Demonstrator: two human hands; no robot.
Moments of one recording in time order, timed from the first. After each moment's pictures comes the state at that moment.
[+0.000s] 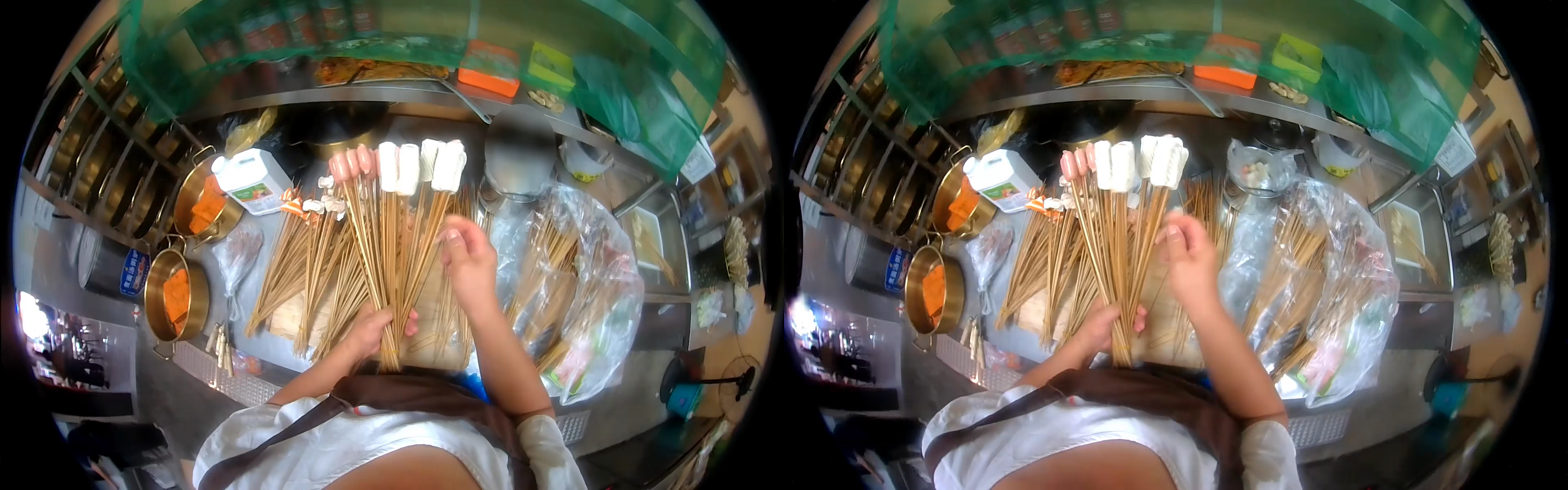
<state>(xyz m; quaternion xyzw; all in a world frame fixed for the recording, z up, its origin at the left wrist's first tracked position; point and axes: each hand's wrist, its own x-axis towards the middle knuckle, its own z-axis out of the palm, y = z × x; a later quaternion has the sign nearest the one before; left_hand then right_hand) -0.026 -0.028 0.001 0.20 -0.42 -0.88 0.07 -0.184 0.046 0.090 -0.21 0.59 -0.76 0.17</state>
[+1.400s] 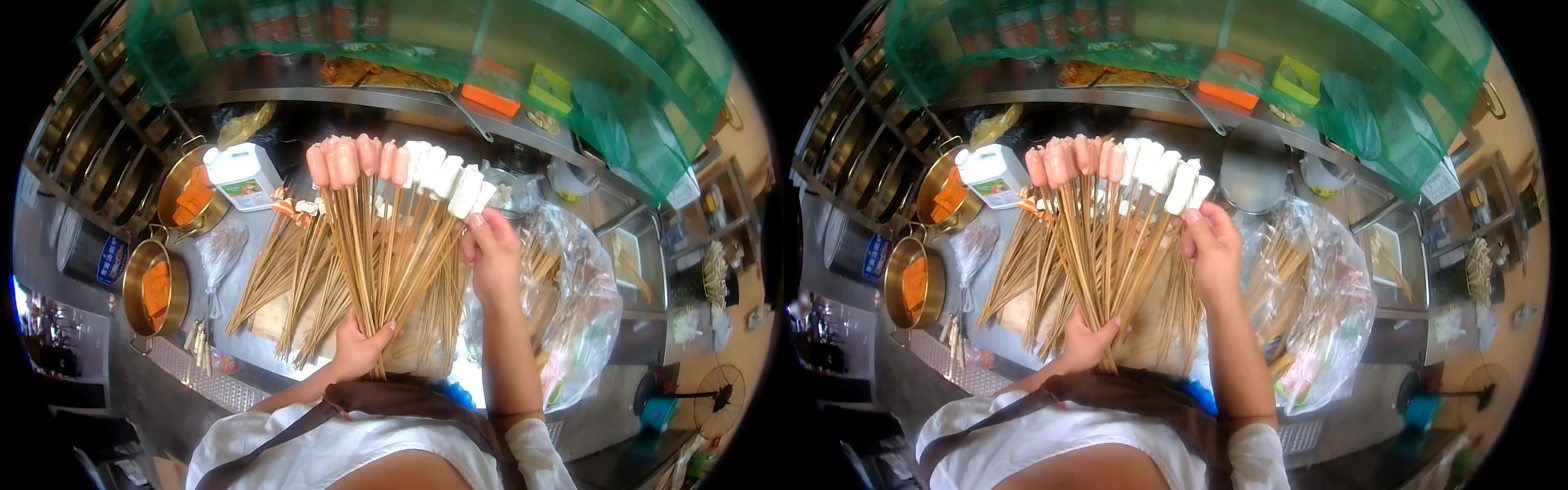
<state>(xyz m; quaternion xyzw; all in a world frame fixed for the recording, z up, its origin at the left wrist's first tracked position) -0.017 -0.002 0.032 0.26 -0.54 -0.76 0.26 -0.221 0.058 0.123 -0.18 0.55 -0.78 0.24</state>
